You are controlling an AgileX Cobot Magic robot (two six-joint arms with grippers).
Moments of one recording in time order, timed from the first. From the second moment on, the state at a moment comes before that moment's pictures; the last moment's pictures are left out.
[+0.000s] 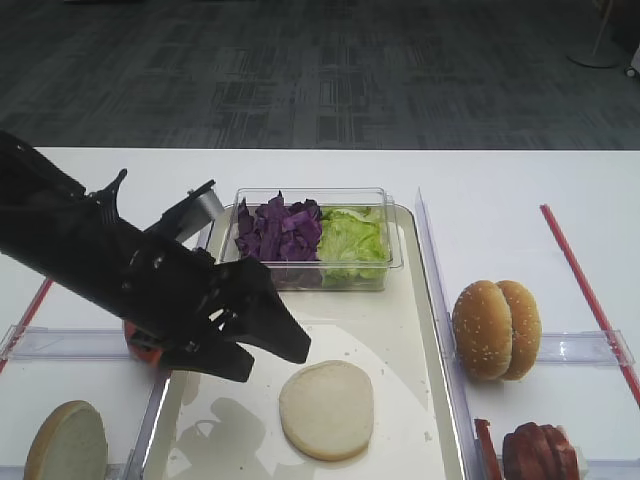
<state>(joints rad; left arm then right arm) -0.35 1.69 -0.83 -1.14 0.92 0.73 -0.09 -0.02 -0.49 0.15 1.11 -0.07</state>
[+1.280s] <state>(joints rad) -0.13 1.49 -1.02 -0.18 1.15 0.17 -0.09 -0.02 -0.49 0.15 1.12 -0.07</state>
